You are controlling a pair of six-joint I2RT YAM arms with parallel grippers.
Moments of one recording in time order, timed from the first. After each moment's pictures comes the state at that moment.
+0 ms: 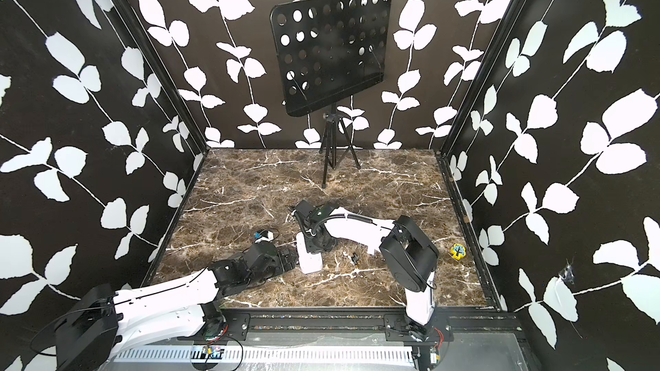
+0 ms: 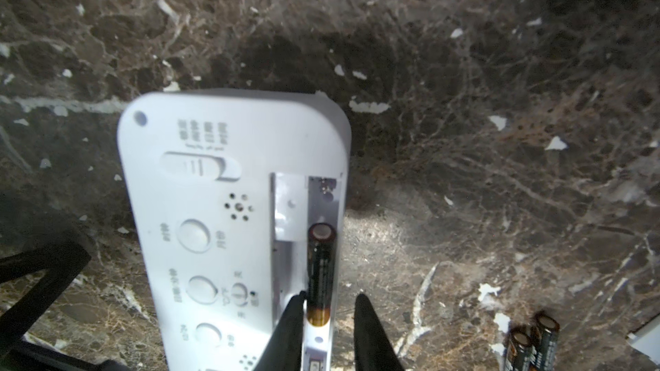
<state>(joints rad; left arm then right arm) -0.95 1.02 0.36 -0.18 -0.13 -1.13 0.94 1.87 1.36 -0.87 -0.01 0.65</state>
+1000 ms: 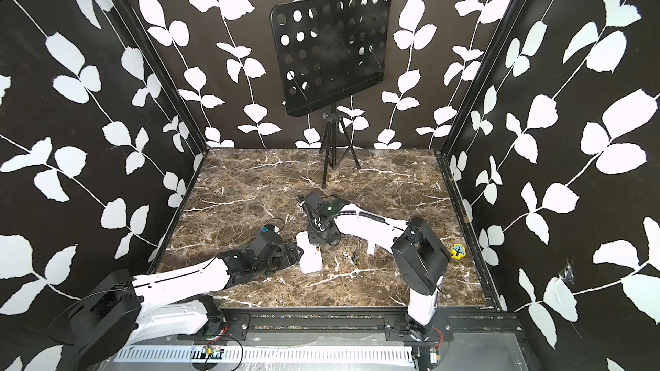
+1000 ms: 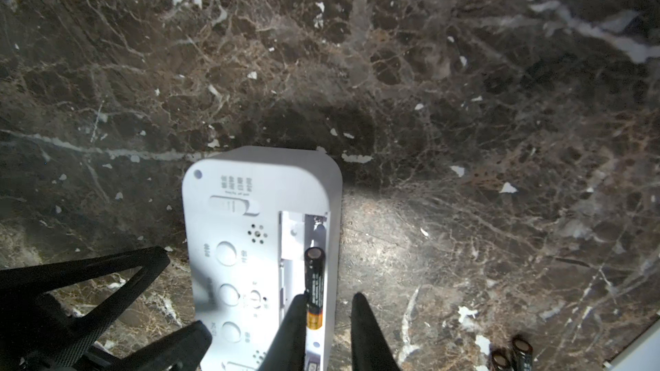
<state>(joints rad) -0.88 1.17 0.45 -0.14 -0.02 -1.10 0.88 1.80 1.32 -0.77 -0.03 0.62</state>
